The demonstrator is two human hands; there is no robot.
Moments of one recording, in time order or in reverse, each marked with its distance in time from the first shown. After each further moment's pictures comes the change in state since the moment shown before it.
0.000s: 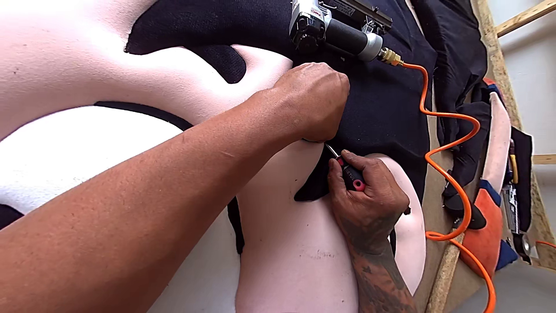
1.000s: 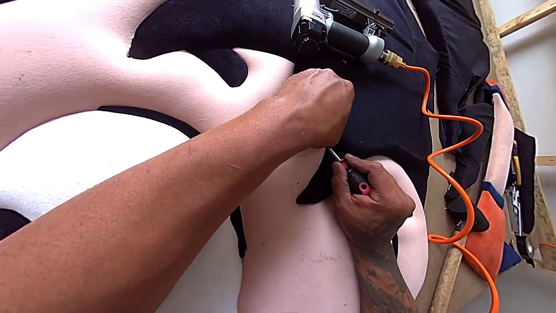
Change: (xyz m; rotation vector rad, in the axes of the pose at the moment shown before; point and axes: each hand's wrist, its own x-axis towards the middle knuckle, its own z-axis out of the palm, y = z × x) left_hand -0.004 0.004 0.002 0.009 0.025 0.009; right_hand -0.001 0.001 0.000 0.016 0.021 0.017
